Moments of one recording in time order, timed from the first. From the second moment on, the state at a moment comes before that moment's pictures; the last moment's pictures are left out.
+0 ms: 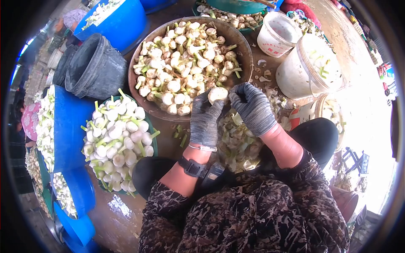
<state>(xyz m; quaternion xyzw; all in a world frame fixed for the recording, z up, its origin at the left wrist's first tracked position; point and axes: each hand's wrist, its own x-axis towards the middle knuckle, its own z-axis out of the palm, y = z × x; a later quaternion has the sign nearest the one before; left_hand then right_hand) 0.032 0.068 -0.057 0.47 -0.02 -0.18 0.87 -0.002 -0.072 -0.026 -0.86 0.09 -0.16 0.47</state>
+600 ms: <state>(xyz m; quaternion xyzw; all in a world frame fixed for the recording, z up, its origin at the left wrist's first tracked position) 0.029 0.077 -0.051 0.47 -0.14 -0.17 0.85 0.007 -0.073 -0.033 -0.83 0.12 -0.18 0.52</state>
